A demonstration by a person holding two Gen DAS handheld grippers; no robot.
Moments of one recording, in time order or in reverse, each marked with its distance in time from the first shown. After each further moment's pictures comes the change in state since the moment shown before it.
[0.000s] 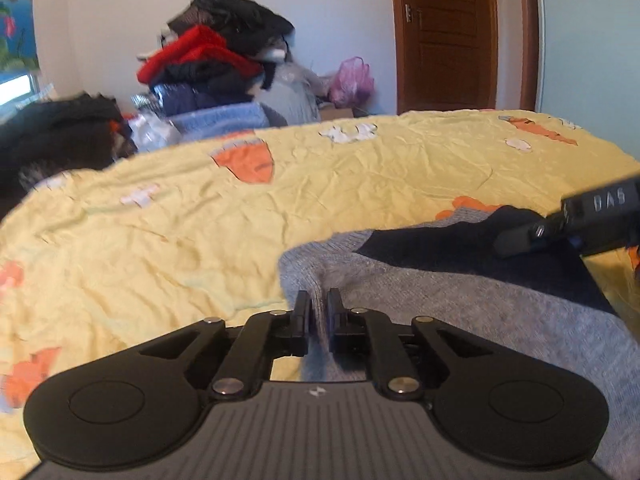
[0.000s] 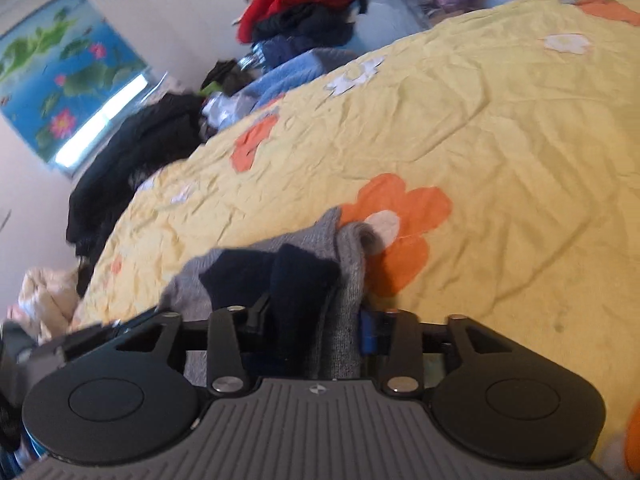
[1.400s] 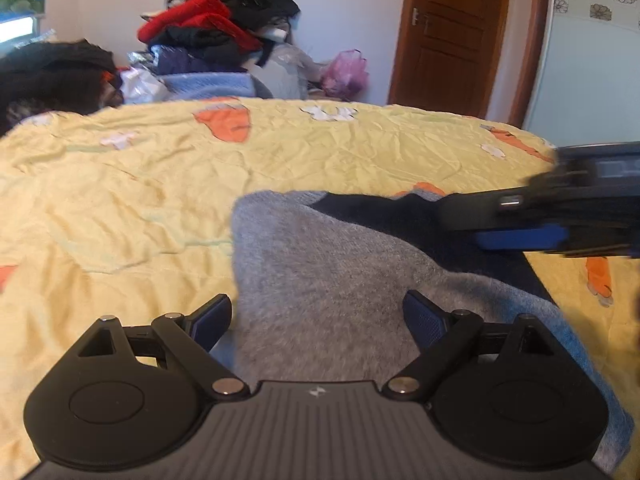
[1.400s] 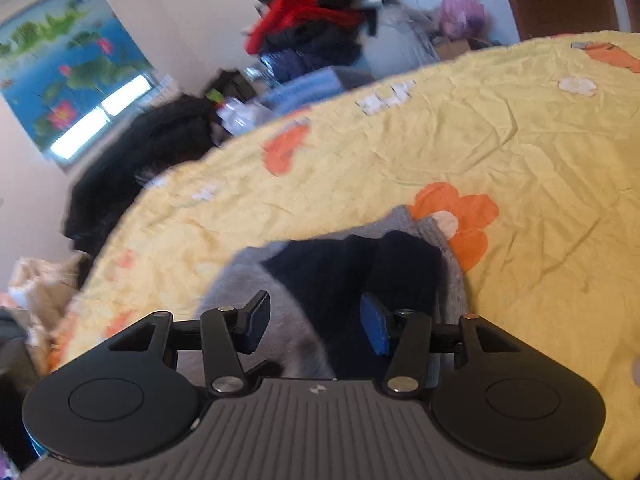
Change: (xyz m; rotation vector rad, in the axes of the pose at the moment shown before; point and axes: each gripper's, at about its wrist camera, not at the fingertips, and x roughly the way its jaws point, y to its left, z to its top) left arm -0.005 -0.014 -0.024 -0.154 0.051 -0.098; right arm -0.033 0.073 -0.033 -0.091 -0.059 0.000
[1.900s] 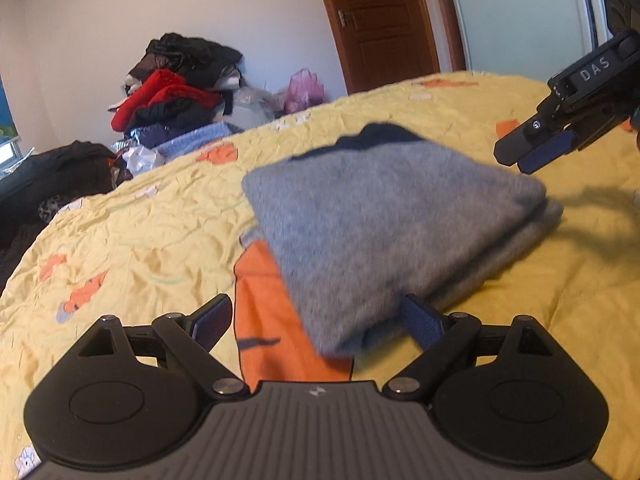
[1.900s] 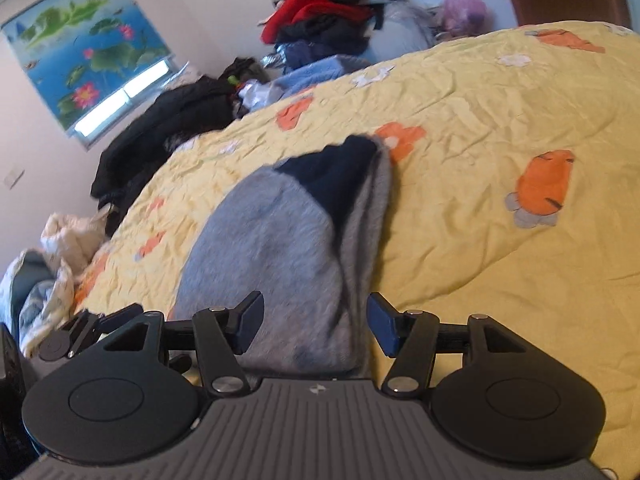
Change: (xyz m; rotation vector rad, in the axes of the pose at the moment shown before) left arm -0.120 -0.020 -0.103 0.364 -0.067 0.054; right arm -0.114 -0.017 -0.087 -0.046 0.077 -0.005
